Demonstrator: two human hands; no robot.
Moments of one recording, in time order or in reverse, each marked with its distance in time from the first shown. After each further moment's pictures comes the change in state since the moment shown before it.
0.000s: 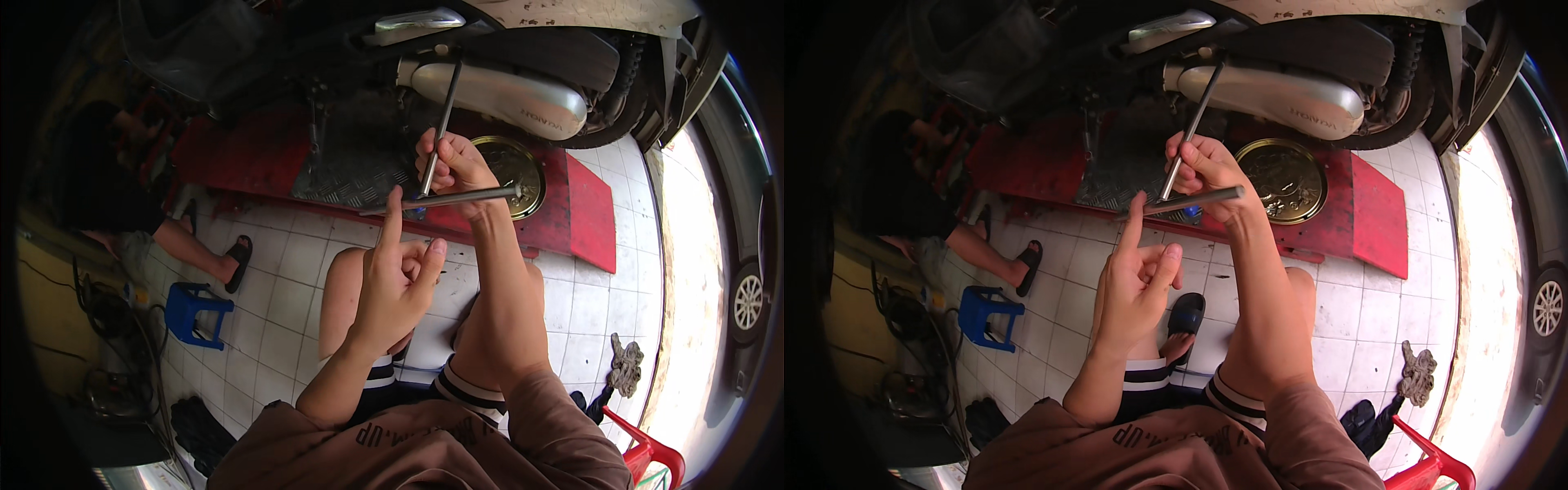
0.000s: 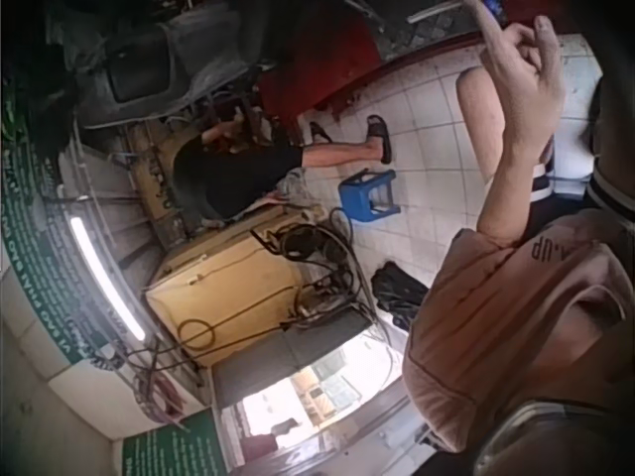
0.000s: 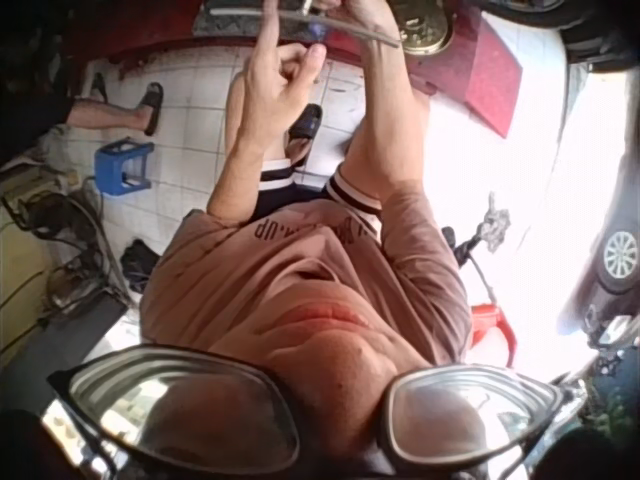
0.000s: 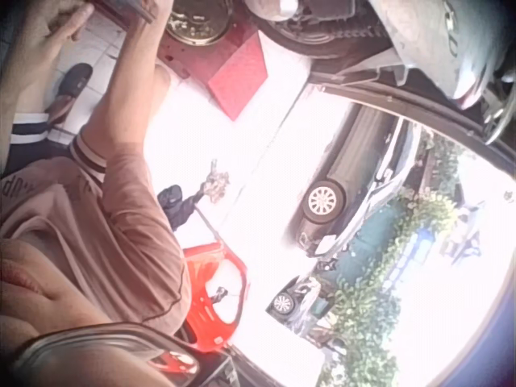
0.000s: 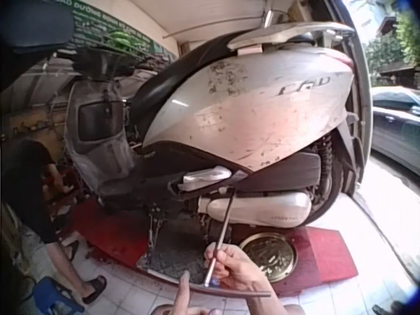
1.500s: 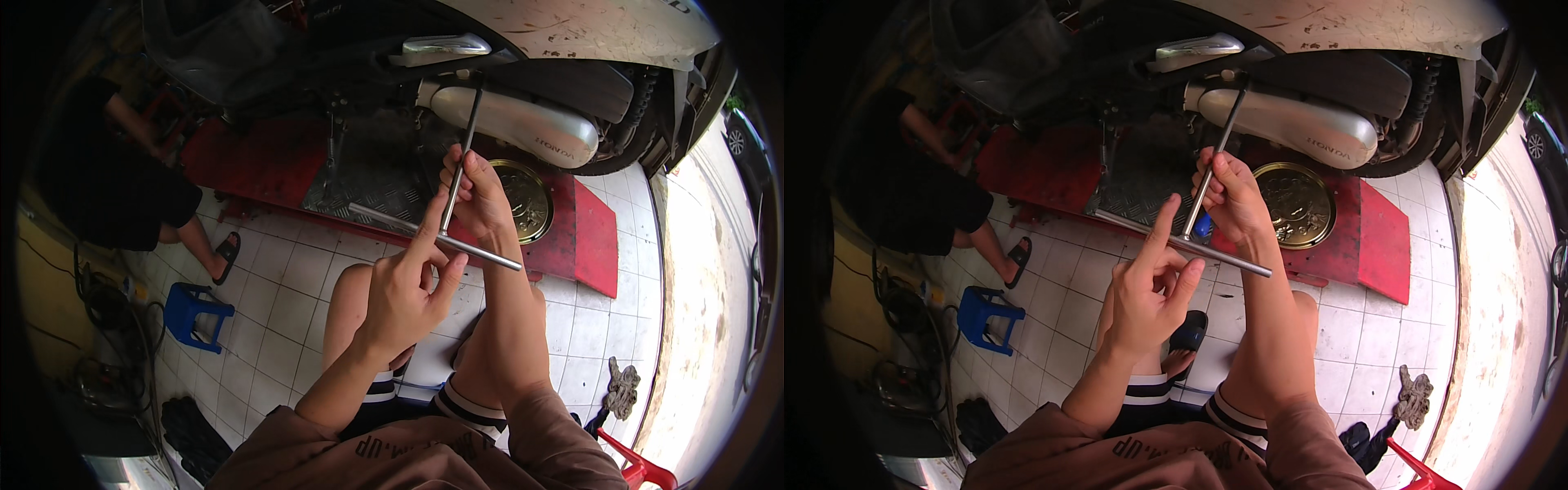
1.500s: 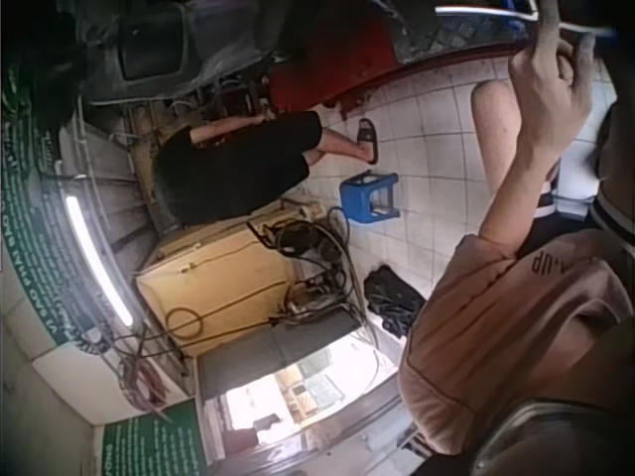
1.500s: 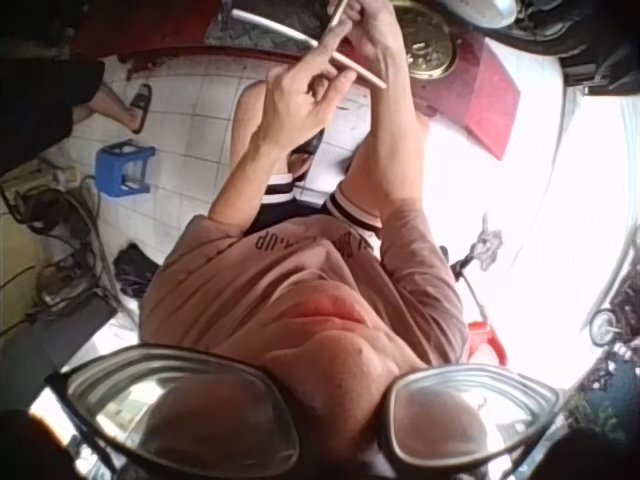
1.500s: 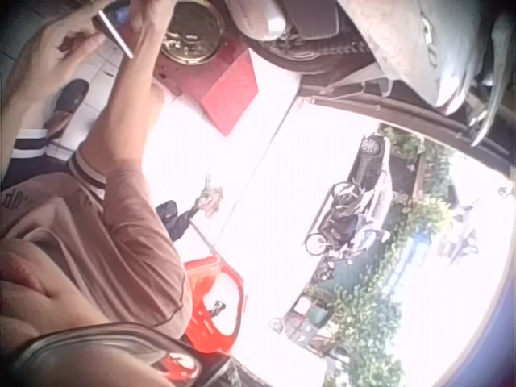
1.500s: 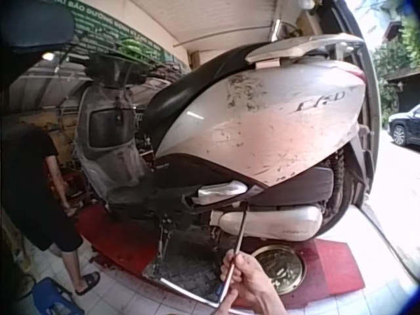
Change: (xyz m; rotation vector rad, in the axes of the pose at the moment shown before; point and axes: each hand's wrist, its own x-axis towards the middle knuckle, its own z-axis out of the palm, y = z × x) left_hand 0.017 0.011 -0.007 0.228 0.165 0.283; right_hand 0.006 0.004 -0.008 0.047 0.123 -0.113
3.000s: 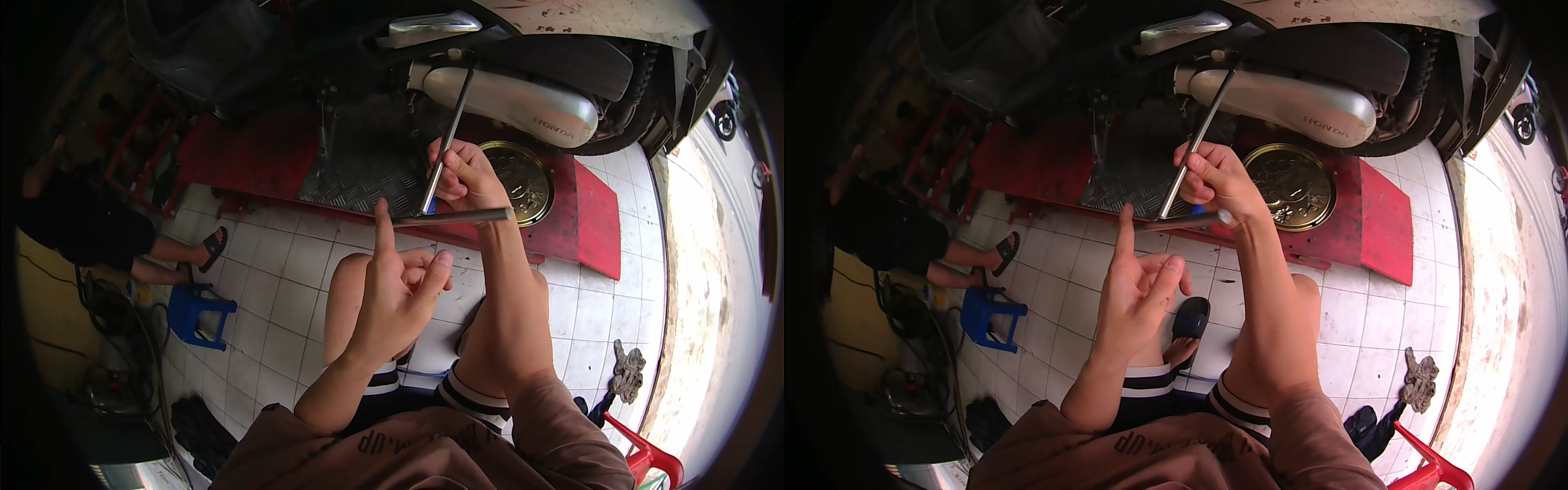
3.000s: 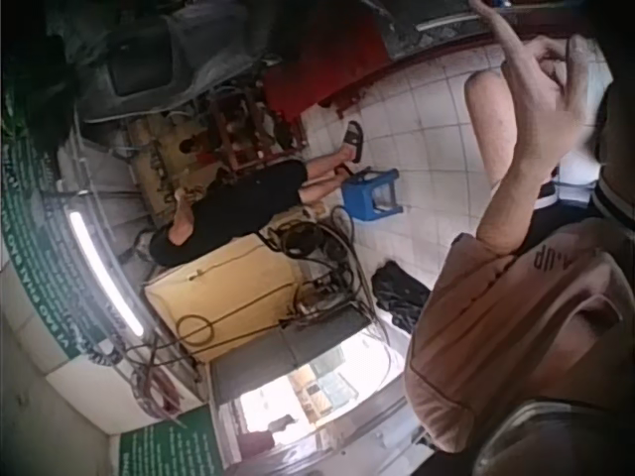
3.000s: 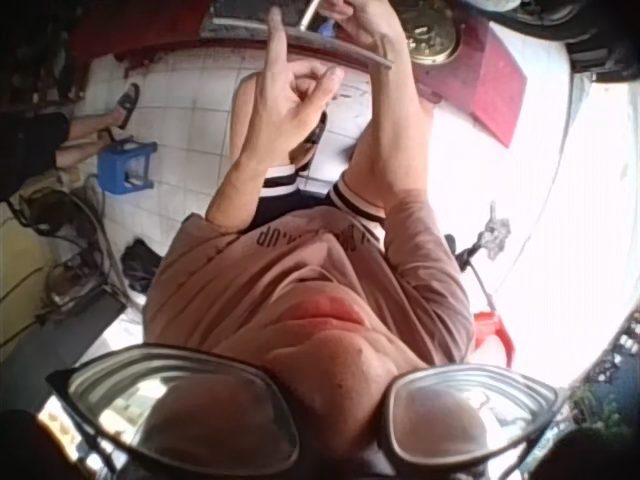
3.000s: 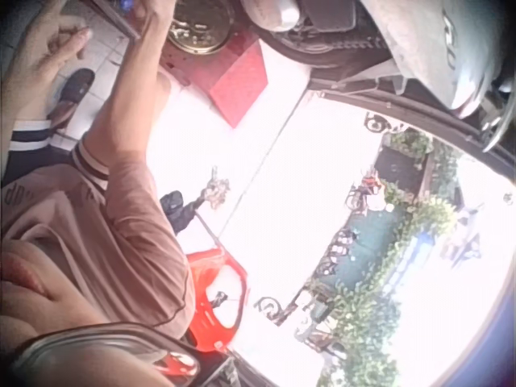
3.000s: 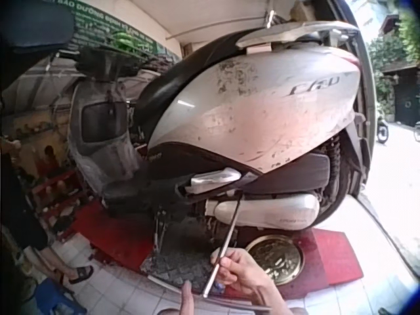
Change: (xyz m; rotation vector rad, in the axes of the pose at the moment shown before) left_hand -0.018 0.002 -0.004 -0.496 -0.027 -0.413; right_hand -0.006 -0.002 0.006 -0.075 -0.065 0.100
